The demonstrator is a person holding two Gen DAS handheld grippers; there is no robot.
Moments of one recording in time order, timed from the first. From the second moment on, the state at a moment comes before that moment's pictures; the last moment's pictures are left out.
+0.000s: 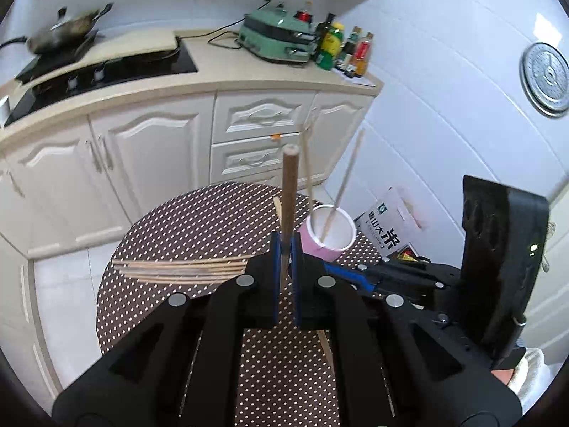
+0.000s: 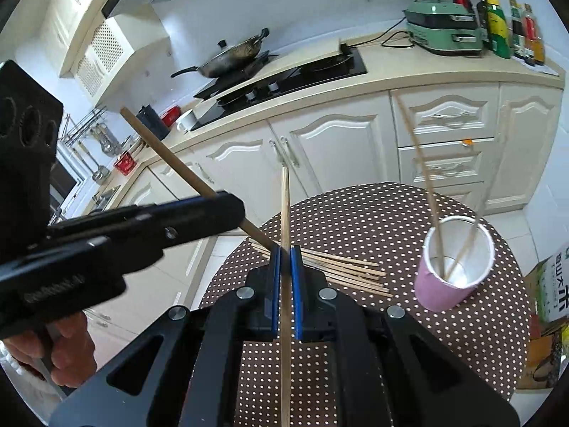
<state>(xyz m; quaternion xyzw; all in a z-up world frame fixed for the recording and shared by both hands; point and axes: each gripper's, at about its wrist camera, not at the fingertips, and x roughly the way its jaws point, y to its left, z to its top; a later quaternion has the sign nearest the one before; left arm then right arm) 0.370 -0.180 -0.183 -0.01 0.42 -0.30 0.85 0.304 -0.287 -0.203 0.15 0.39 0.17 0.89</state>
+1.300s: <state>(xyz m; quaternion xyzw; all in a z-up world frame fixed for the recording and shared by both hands) 0.428 -0.291 -0.180 0.02 0.43 -0.31 0.85 0.388 -0.415 -0.194 0.13 0.23 0.04 0.96</state>
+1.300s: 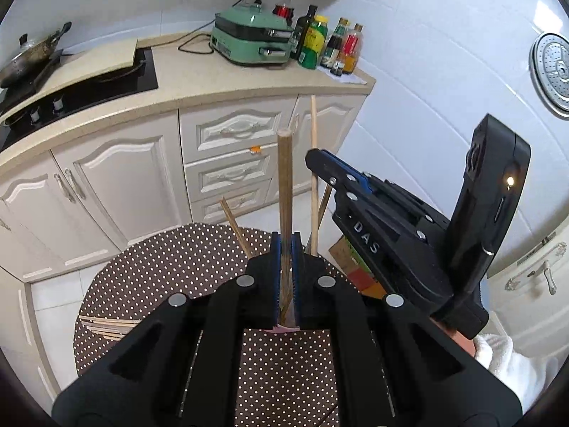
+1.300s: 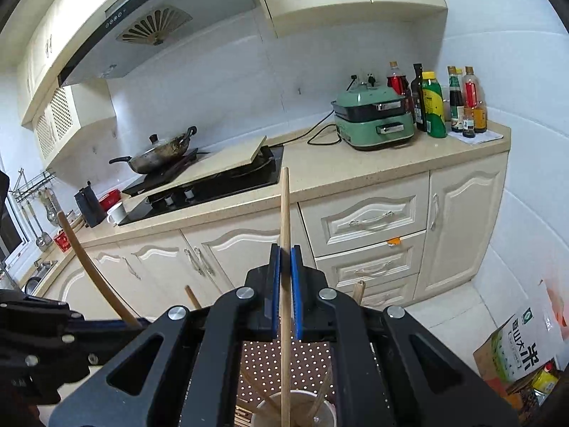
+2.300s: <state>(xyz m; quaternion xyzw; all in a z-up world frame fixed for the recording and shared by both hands) 0.418 -0.292 -0.226 0.01 0.50 -0.28 0.82 0.359 -0.399 -0.214 0.10 0.25 0.04 0.96</state>
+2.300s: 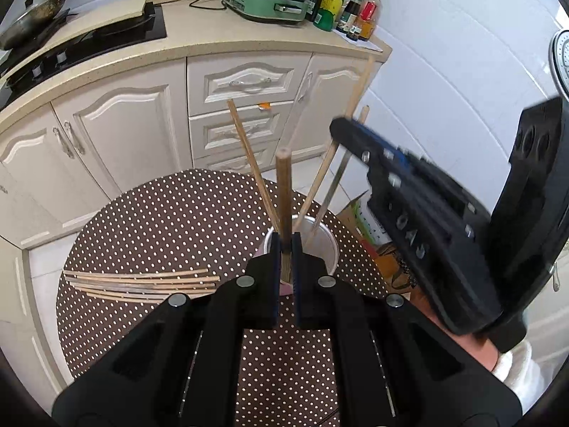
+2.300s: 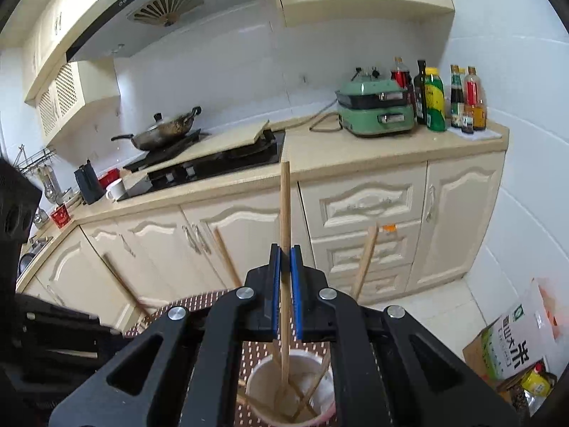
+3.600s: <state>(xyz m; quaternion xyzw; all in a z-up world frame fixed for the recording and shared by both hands) 0.365 -0.232 -0.204 0.03 0.46 -0.24 0.86 0.271 -0.358 -0.198 0.13 0.29 0.03 0.95</state>
